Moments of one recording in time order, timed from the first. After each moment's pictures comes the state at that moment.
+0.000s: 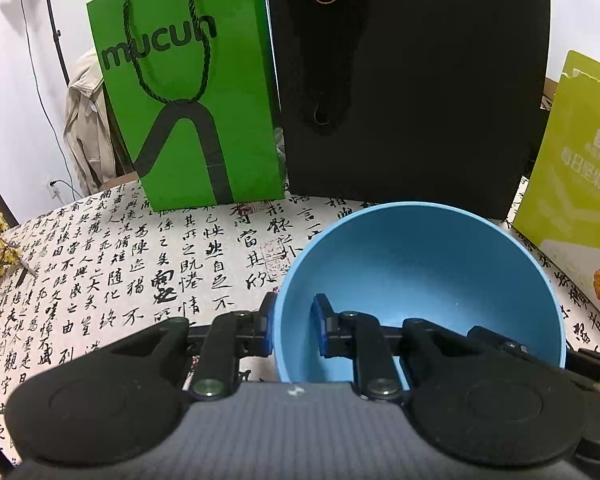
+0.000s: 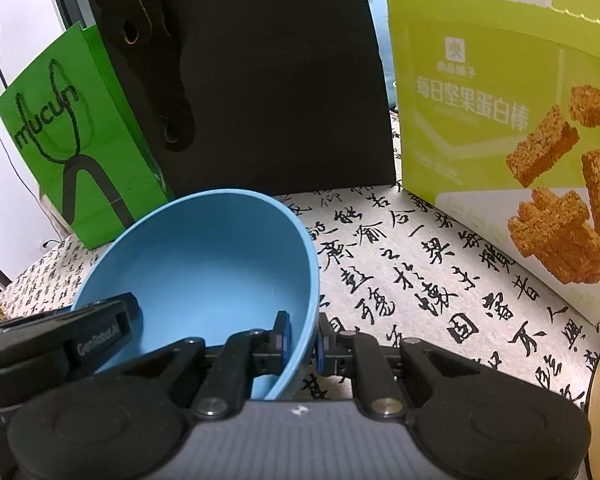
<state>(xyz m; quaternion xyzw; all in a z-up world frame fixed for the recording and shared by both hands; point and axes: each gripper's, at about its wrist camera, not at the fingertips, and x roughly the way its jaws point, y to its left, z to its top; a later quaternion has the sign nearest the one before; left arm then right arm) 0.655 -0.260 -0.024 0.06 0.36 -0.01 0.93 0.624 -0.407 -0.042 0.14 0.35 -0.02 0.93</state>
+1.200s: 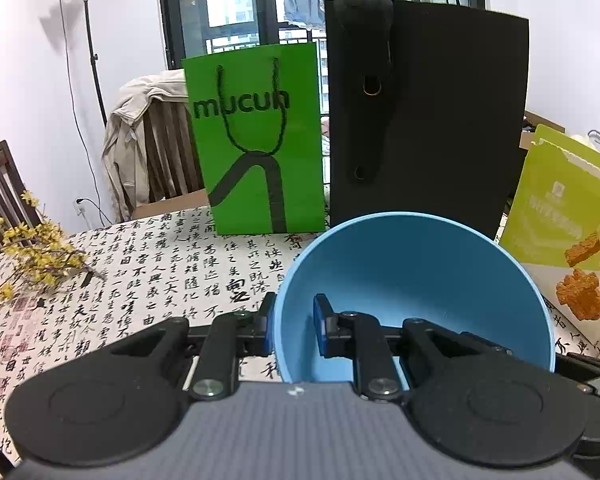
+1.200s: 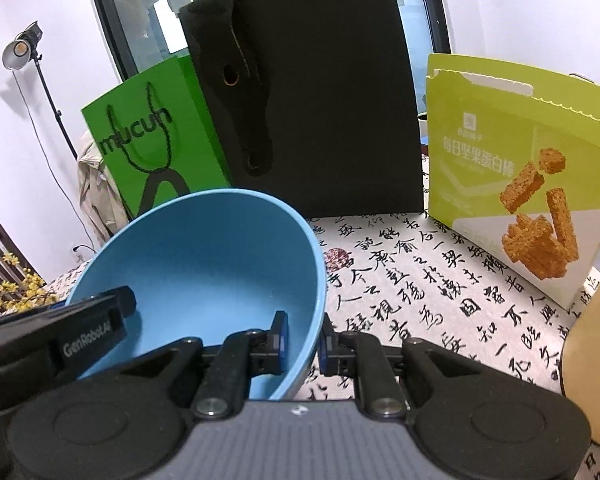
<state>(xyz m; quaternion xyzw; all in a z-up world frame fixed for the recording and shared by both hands) 0.566 -0.212 0.036 0.03 0.30 0.01 0.95 0.539 -0.356 0.006 0.13 0.30 0.01 0.94</state>
